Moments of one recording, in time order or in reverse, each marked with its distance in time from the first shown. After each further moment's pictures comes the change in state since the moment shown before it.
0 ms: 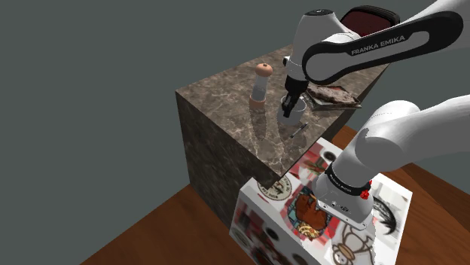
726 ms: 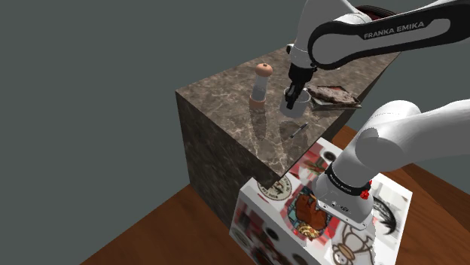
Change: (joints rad) arm 0.005 -0.070 0.006 0.073 0.012 -0.143 -0.008
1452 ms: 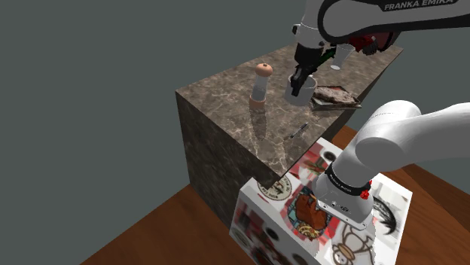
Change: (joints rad) arm 0.004 -0.052 0.007 0.124 0.012 -0.175 -0.012
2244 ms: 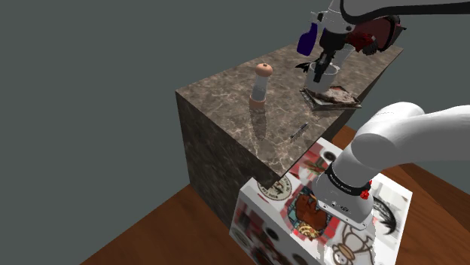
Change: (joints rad) arm -0.116 -0.010 -0.188 0.079 -0.150 -0.066 -0.211
